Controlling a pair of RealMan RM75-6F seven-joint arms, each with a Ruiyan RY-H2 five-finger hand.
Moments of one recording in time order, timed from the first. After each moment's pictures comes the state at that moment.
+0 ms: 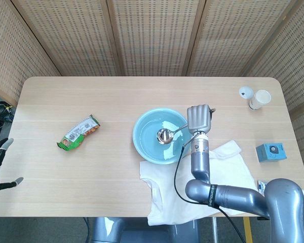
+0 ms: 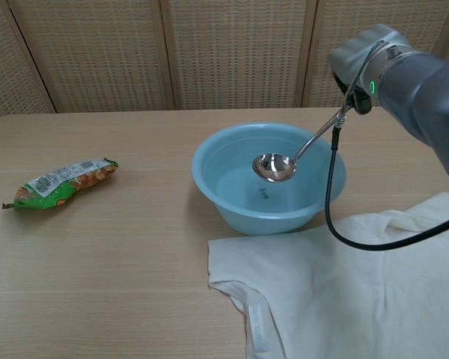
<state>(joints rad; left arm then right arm) -0.10 -0.99 -0.05 -1.78 1.37 1.37 0.00 1.04 -1.69 0.37 -1.43 -0.40 1.38 -1.43</state>
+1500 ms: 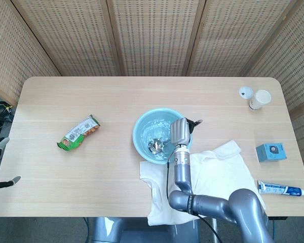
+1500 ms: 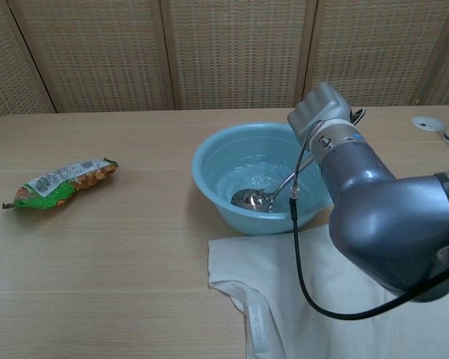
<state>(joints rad) -0.10 -0.98 -0.05 -1.76 1.36 1.36 -0.06 1.05 -2.01 0.33 -1.11 -0.53 1.35 -1.62</state>
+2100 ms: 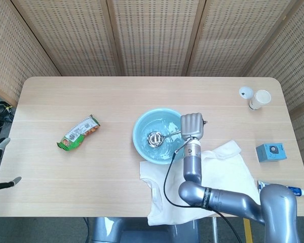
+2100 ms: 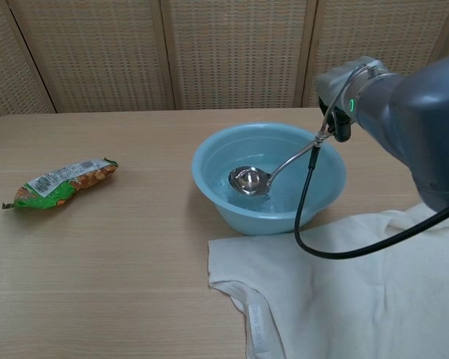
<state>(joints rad) -0.09 -0.98 -0.04 -1.77 1.38 1.38 -0.05 0.98 -1.77 0.51 -1.46 -0.35 1.35 -1.47</state>
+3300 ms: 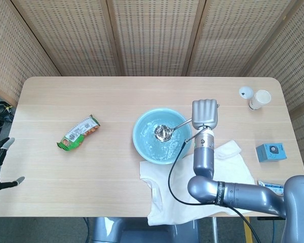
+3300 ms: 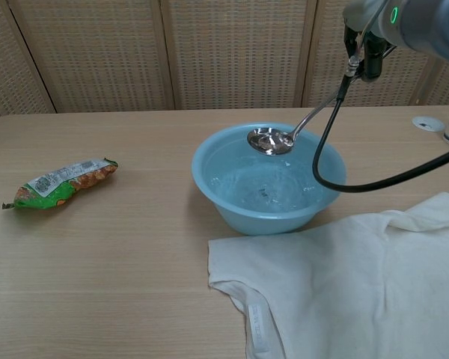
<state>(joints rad) -0.11 -0.99 -0.04 -1.78 1.38 1.37 -0.03 1.07 -1.54 0.52 -1.68 -0.21 1.48 -1.40</state>
